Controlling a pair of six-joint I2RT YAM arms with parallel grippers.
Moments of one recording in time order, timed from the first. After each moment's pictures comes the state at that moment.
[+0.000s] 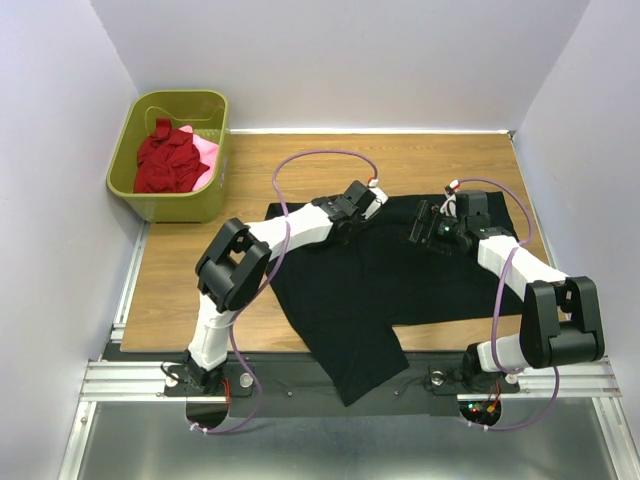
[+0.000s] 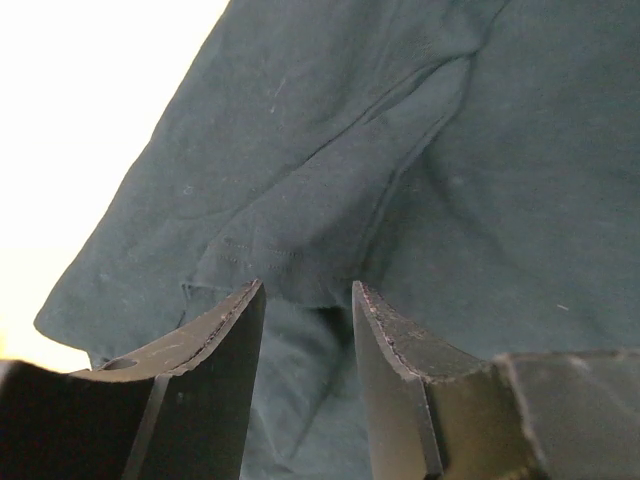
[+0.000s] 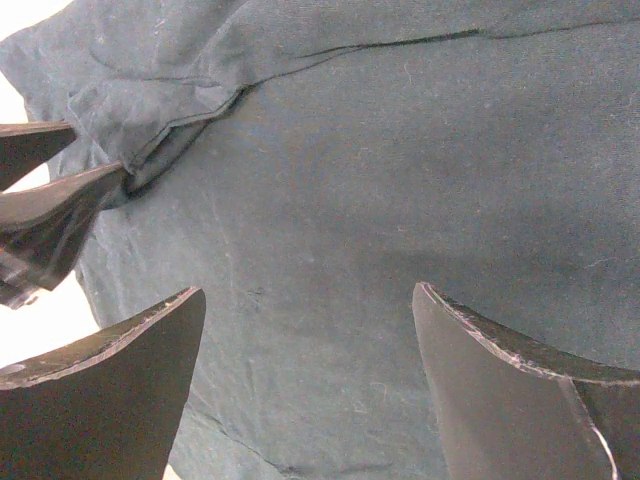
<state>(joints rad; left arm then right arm) -0.83 2.00 1.52 -0.44 -0.31 0.15 0.10 1.39 0.77 -0.17 -0.42 0.50</state>
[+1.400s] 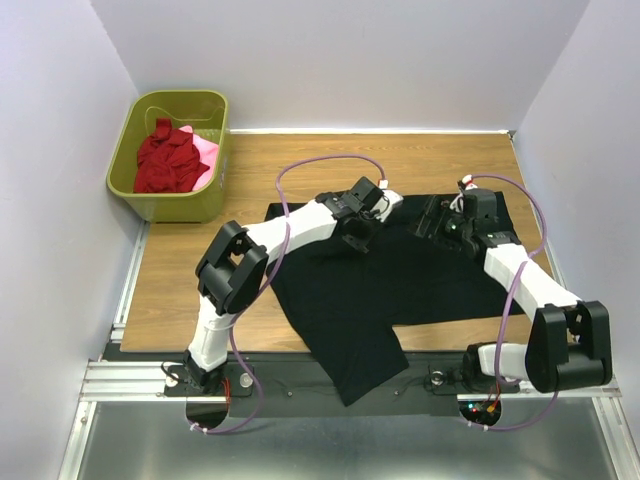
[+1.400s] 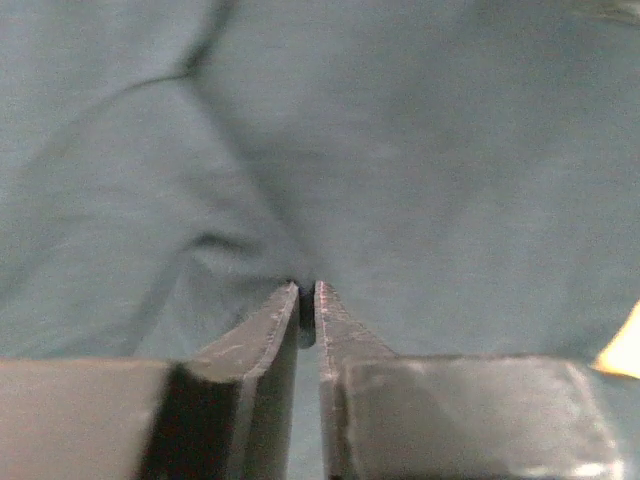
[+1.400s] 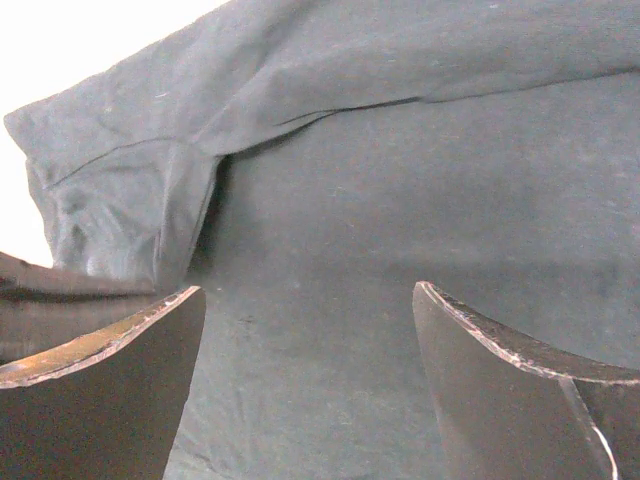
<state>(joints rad) -0.85 2.02 1.61 -0.57 0.09 -0.07 0.10 1.28 0.76 -0.17 -0.28 0.50</state>
